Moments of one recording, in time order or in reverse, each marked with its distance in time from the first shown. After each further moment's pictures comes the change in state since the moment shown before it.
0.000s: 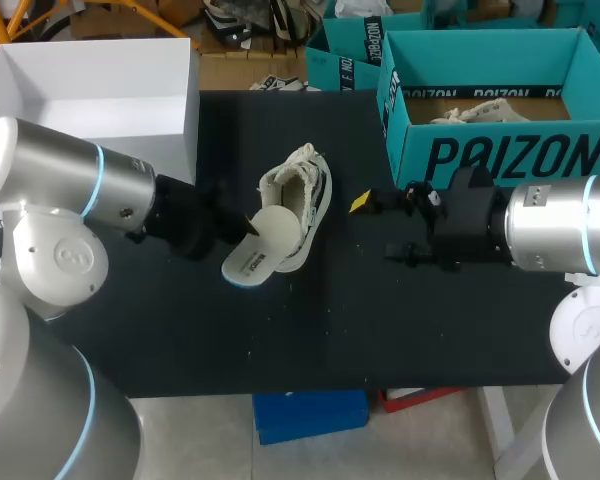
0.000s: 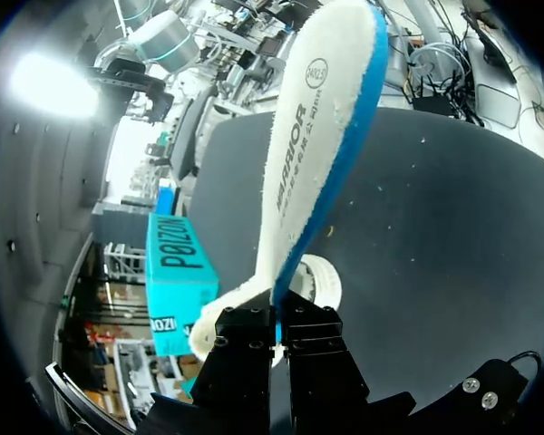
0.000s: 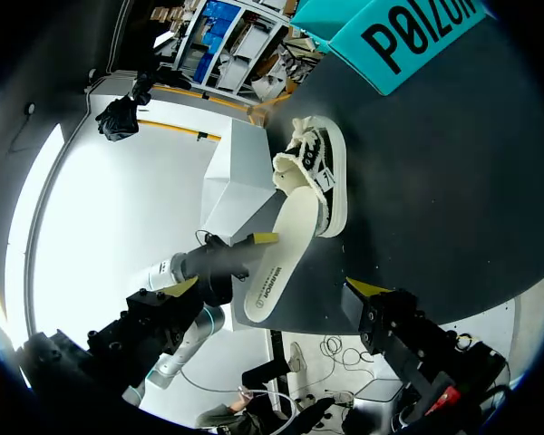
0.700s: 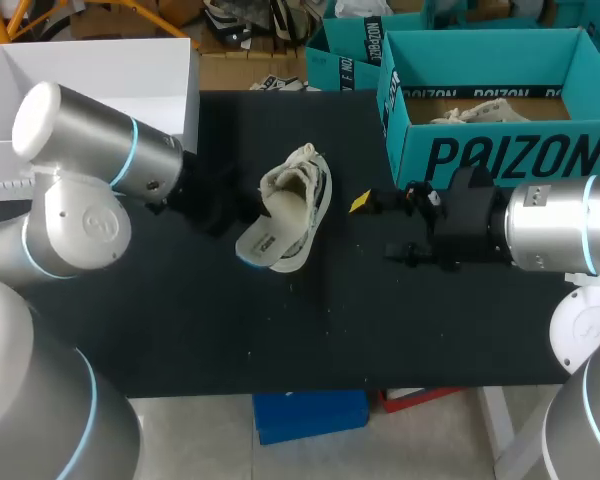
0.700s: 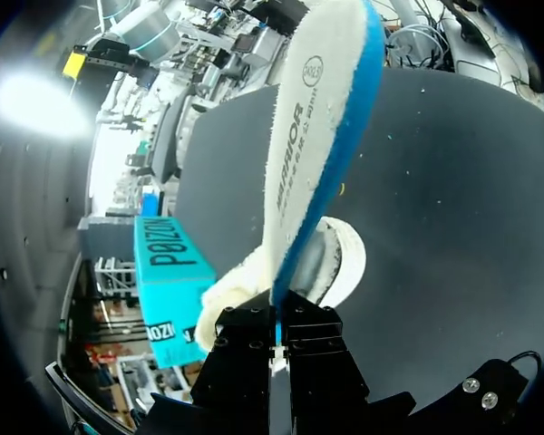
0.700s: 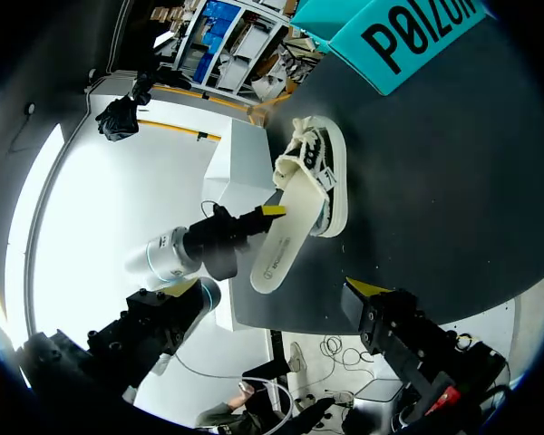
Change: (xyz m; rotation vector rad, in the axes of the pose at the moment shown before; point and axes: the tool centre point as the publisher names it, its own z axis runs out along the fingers) left arm -0.021 0.036 0.029 -0.011 0.077 0.109; right arm 0.000 0.000 0.000 0.000 0.000 0.000
